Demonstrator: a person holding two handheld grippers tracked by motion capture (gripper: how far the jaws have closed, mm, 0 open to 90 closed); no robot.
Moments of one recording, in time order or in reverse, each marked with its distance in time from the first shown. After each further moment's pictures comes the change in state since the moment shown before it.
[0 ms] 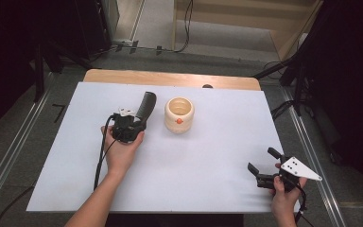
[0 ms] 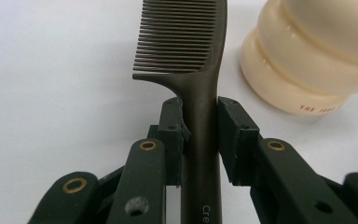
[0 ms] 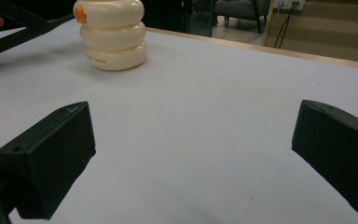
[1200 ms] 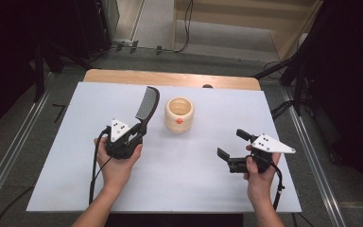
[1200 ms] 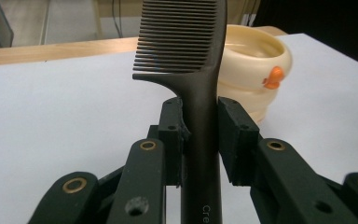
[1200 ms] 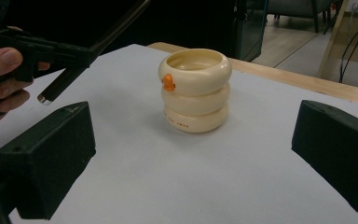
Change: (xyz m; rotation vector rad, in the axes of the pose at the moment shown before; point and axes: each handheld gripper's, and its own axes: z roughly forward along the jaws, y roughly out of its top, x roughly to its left) left arm -0.029 -0.026 -0.059 -0.258 -0.081 0.124; right arm 0.070 0.092 0.056 0.025 0.183 0.011
